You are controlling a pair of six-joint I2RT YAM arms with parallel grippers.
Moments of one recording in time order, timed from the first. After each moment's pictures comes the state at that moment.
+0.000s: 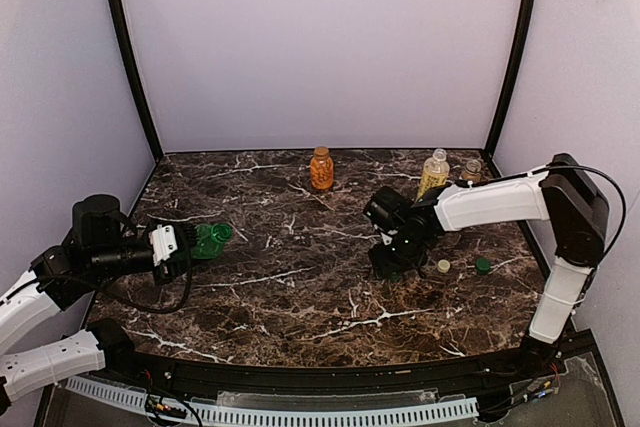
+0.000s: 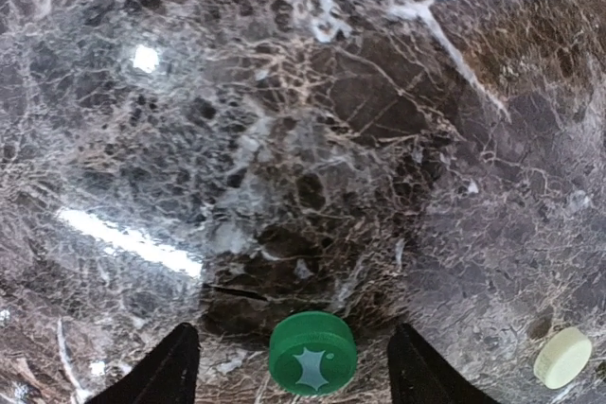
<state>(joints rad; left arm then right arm) -0.59 0.55 0.54 -0.42 0.33 0.74 0.84 1.79 1.10 -0.62 0.14 0.50</state>
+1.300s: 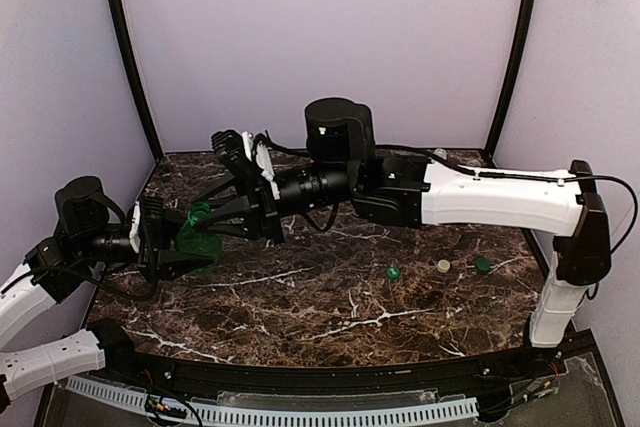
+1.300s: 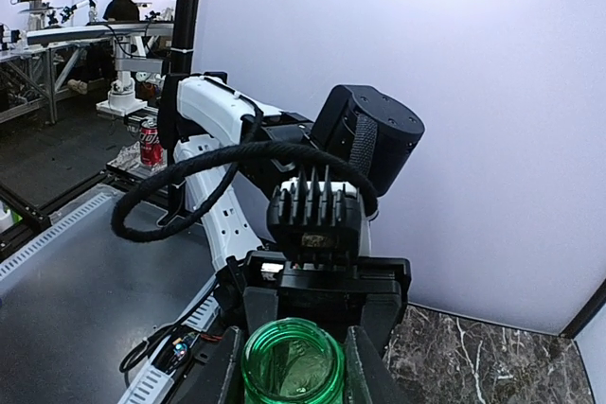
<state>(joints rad) -0.58 0.58 0.61 -0.25 0.82 0.39 1.22 1.81 1.65 0.10 -0.66 -0.23</state>
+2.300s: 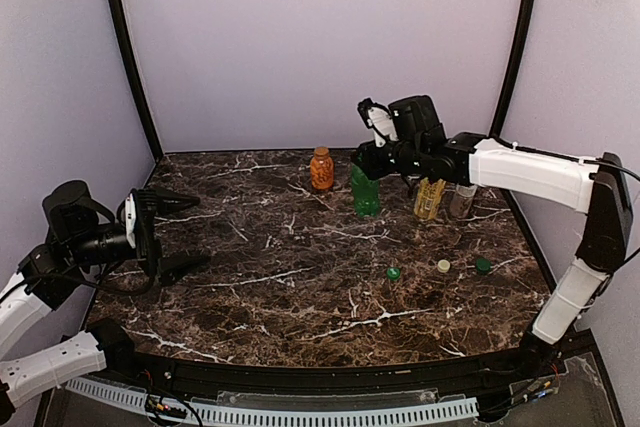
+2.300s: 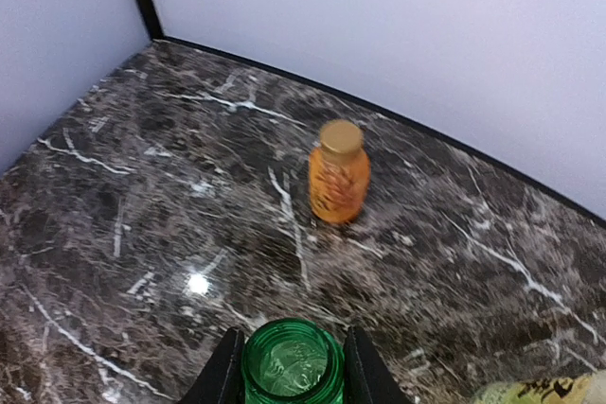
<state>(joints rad) -0.56 0.51 0.60 -0.24 0.63 0.41 0.76 1.66 1.39 -0.21 0.07 0.11</state>
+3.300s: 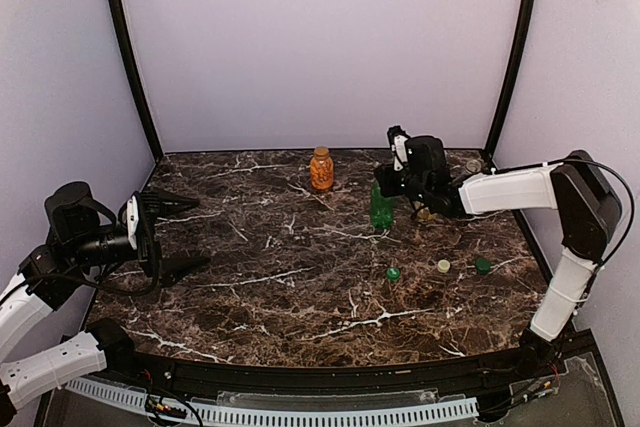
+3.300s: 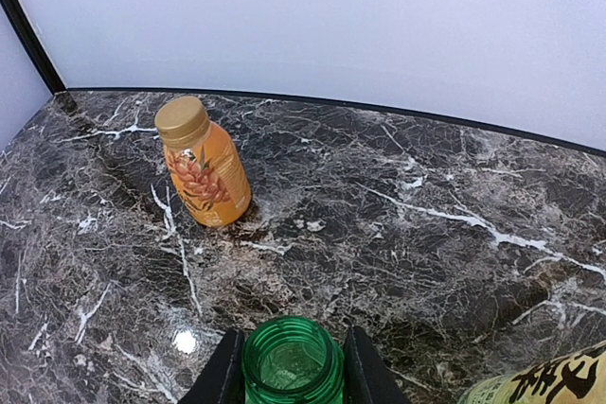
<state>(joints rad) -0.53 0.50 0.59 -0.27 0.63 0.43 0.61 1.75 1.07 0.25 0.19 0.22</state>
